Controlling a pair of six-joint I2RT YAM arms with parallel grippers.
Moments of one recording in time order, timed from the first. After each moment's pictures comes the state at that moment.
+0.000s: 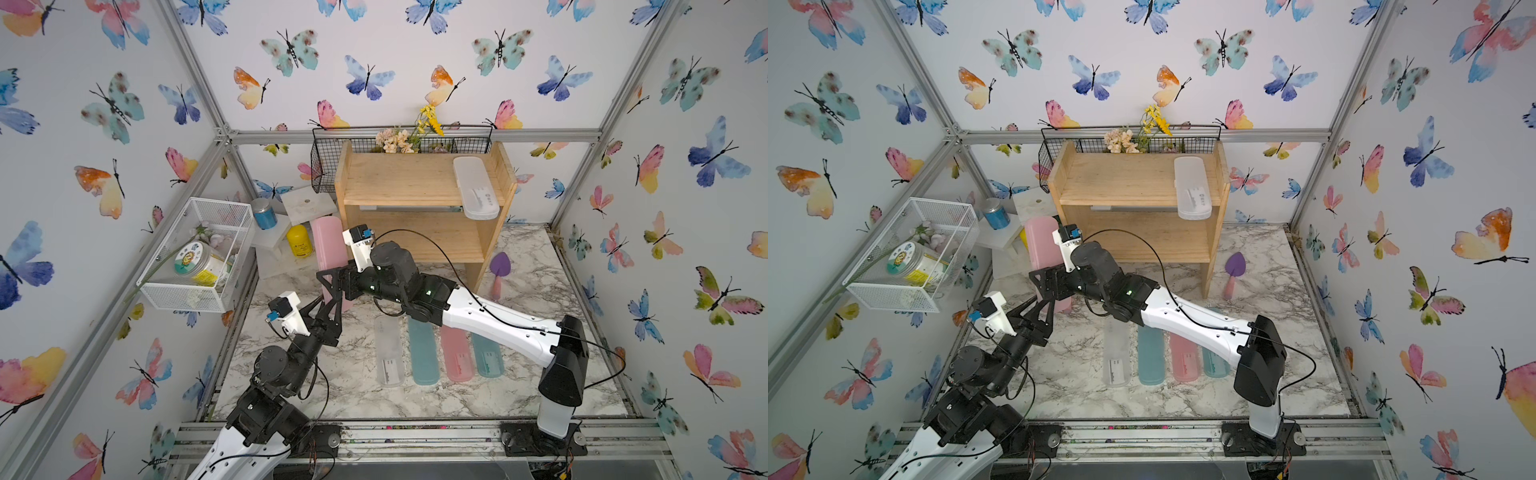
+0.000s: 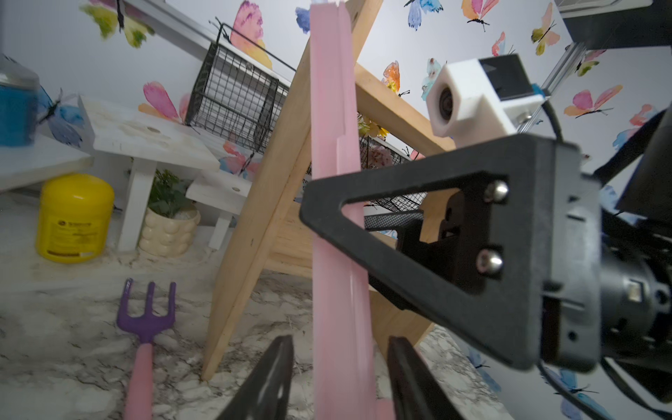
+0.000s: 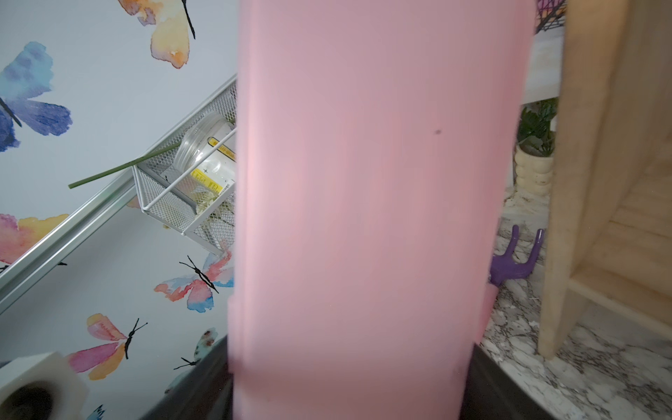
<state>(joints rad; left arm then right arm) -0.62 0.32 0.43 0.00 -0.23 -0.48 1.12 1.85 1.76 -0.15 -0.01 0.50</state>
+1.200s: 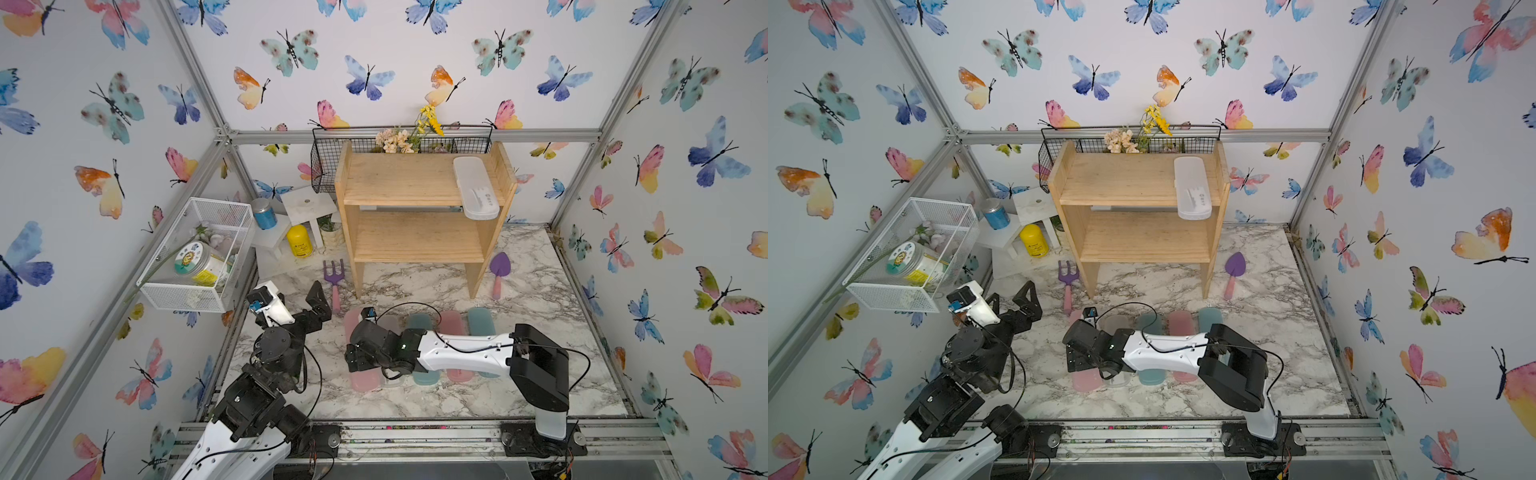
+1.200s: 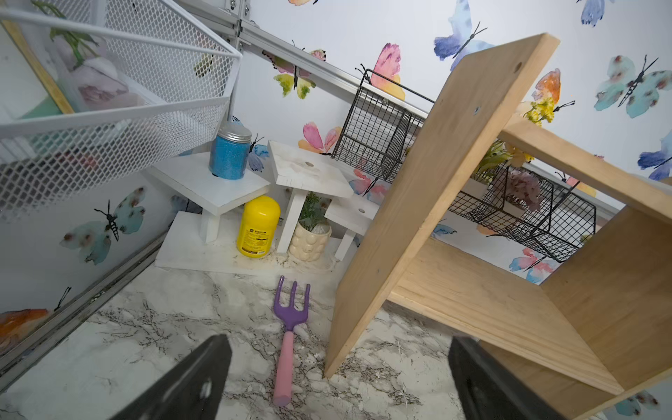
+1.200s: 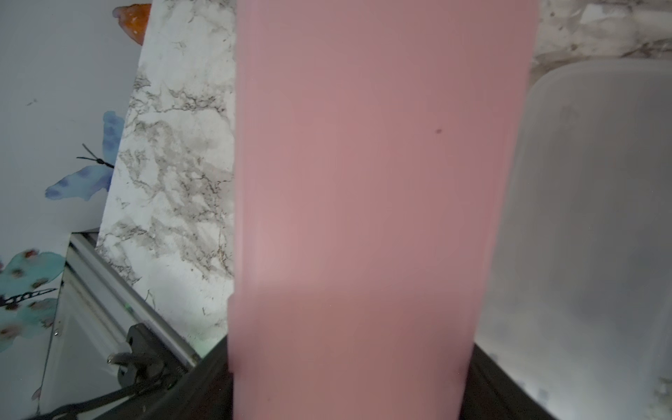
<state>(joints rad) -0.62 0.43 0.65 -0.30 -0.66 -0.45 1.28 1.96 1.40 -0.36 0.15 0.90</state>
